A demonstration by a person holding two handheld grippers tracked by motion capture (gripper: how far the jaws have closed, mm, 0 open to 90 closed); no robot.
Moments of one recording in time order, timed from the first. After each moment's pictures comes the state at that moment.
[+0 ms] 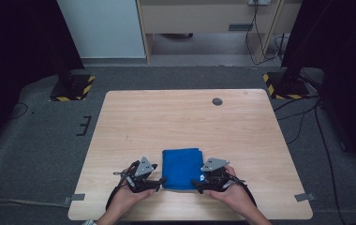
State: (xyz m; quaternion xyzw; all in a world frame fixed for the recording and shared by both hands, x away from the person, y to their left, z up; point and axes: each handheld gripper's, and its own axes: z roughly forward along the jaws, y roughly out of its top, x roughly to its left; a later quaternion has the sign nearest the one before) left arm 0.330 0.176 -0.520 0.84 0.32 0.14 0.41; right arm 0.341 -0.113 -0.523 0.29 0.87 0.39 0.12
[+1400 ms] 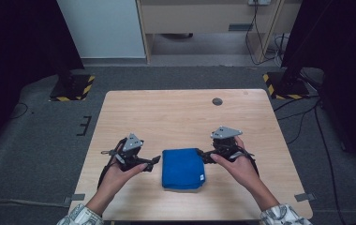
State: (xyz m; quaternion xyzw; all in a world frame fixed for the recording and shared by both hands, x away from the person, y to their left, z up) left arm 0.374 0.202 -0.457 0.81 0.36 0.18 0.43; right arm 0.402 -0.134 -0.452 0.33 0.82 0.43 0.19
